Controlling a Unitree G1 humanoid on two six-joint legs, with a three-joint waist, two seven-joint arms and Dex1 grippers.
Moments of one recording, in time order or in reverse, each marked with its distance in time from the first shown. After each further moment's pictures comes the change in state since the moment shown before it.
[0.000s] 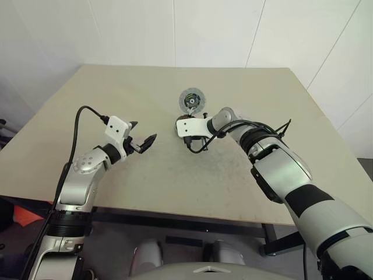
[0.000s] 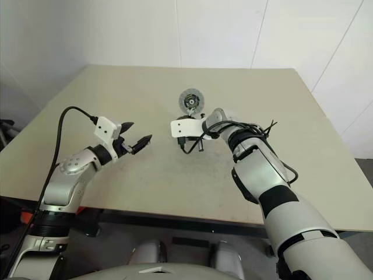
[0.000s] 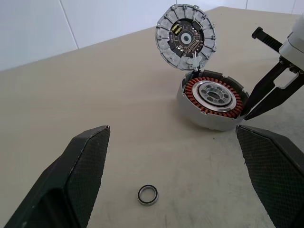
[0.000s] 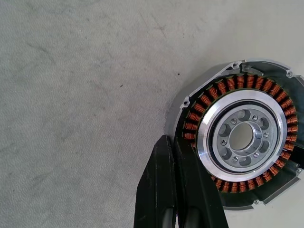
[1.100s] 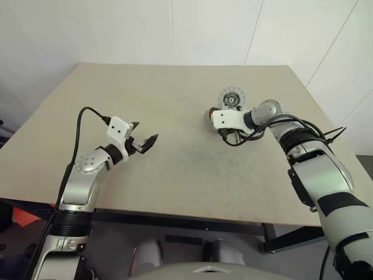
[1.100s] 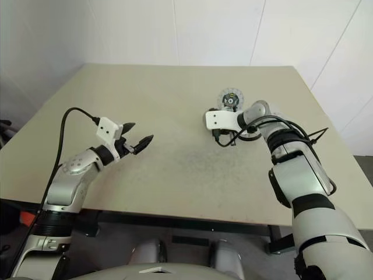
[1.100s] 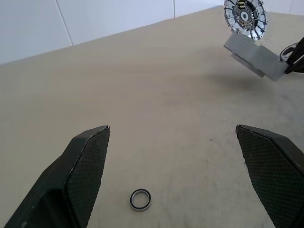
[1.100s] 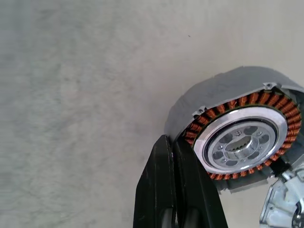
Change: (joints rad) left arm -0.005 -0.023 -0.004 0.021 0.004 -0.007 0.004; right arm 0.205 -0.329 -0.105 -0.351 0.124 -0.081 0.230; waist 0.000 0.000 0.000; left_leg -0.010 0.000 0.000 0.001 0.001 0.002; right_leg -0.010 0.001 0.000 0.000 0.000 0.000
